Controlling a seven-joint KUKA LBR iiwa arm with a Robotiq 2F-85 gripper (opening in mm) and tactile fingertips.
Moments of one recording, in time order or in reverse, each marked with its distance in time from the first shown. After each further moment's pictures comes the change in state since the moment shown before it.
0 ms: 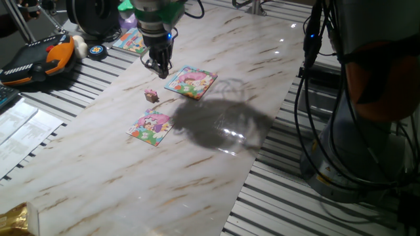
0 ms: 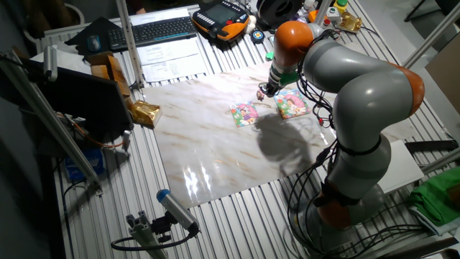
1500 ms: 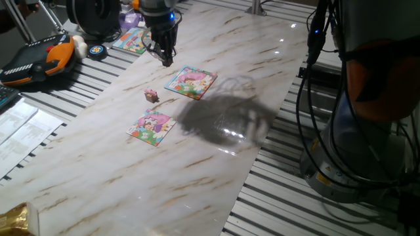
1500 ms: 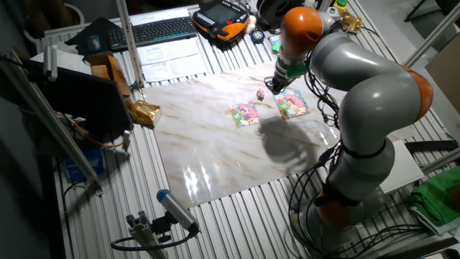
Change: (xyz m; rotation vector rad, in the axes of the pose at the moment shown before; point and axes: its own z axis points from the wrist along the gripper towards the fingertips) arm 0.015 -0.006 -0.048 -0.042 0.057 0.025
